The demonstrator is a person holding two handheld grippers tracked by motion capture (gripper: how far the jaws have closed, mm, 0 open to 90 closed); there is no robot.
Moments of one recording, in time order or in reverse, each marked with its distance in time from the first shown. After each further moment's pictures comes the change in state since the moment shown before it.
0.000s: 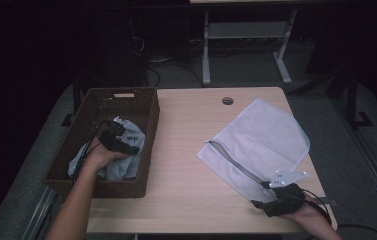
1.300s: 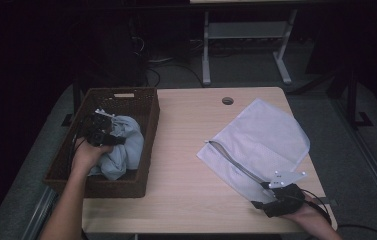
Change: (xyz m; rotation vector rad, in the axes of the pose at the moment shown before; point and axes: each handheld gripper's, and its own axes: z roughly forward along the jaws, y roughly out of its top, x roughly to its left) left arm 0.014 0.000 -0.063 -0.115 -0.046 -0.135; right arm 0.000 -0.001 0.001 0.009 0.001 -0.005
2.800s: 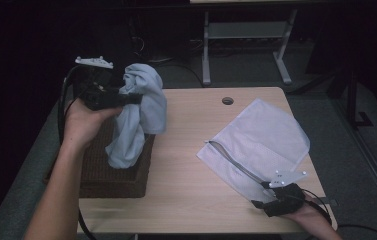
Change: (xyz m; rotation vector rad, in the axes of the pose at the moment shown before) left arm -0.100 0.104 -0.135 -0.309 -0.204 0.182; right arm 0.000 0.001 -0.001 -0.005 -0.003 0.009
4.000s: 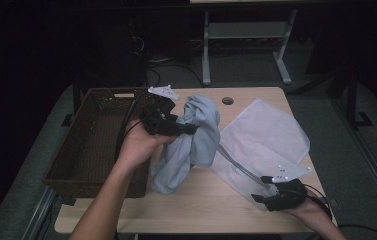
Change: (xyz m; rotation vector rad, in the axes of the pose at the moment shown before) left arm -0.082 -0.025 0.097 0.113 -0.235 0.105; right arm -0.006 0.013 -0.010 -0.067 0.001 -0.006
